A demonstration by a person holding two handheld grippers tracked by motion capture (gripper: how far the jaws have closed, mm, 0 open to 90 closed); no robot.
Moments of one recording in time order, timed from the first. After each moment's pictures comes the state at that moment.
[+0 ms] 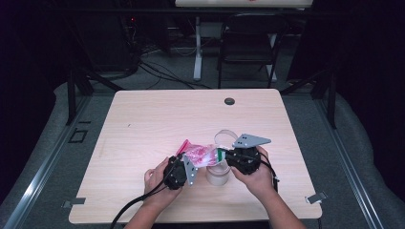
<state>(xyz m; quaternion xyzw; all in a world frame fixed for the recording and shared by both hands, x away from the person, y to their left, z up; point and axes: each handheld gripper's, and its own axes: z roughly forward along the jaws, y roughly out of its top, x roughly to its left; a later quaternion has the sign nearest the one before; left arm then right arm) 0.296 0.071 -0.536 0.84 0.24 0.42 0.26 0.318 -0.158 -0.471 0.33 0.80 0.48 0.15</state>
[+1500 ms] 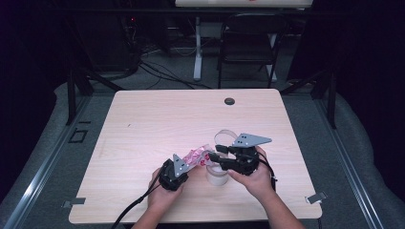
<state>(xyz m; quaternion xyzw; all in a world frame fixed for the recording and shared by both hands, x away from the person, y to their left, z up) 0.311 0.092 -0.565 0.83 0.35 0.25 0.35 0.317 -0.155 -0.466 0.32 0.78 0.52 0.12</state>
